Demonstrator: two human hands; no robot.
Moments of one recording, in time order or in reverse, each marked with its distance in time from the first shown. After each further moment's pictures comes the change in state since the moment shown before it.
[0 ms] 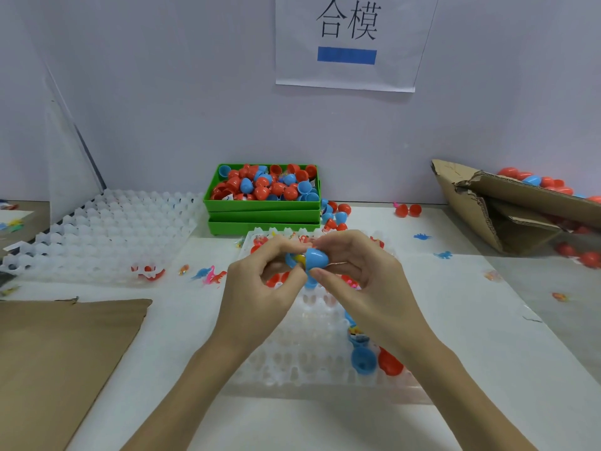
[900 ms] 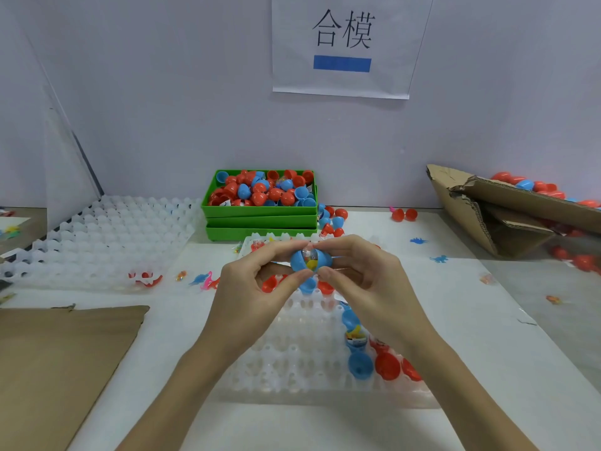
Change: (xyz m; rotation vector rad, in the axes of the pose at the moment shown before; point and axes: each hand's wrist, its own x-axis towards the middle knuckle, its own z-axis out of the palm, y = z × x) left_hand 0.004 0.009 -0.009 -0.056 -0.063 0.017; right_hand 0.002 0.003 -0.011 0.000 -0.014 0.069
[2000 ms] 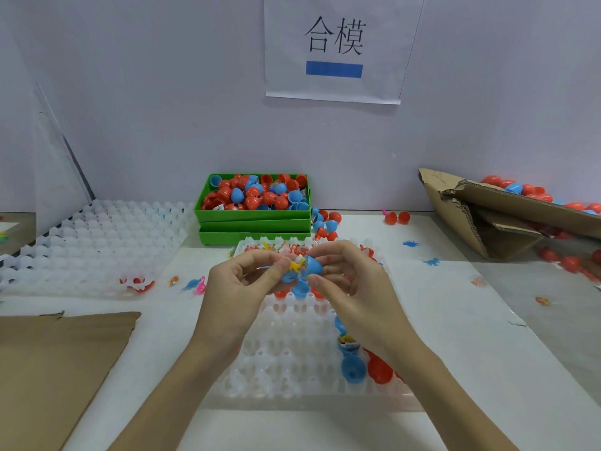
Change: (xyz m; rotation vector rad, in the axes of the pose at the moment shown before) left_hand 0.006 -0.005 0.004 -0.355 0.125 -0.324; right_hand -0.001 0.002 0.009 -0.032 0.043 0.037
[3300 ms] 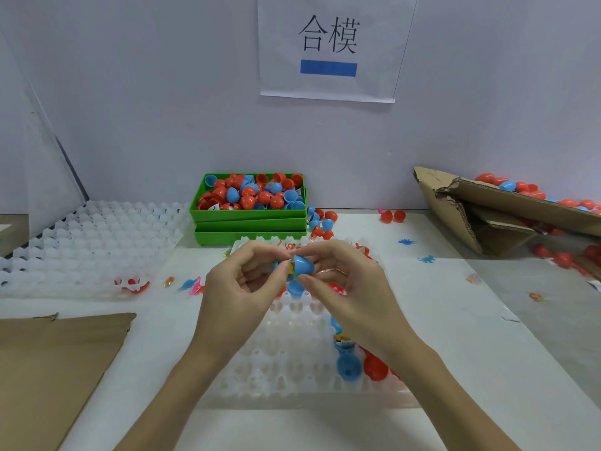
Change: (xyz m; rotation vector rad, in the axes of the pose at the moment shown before) left_hand -0.007 0.003 0.001 0.277 -0.039 0.294; right_hand 0.000 -0.009 -0.002 -0.044 -0.023 -0.099
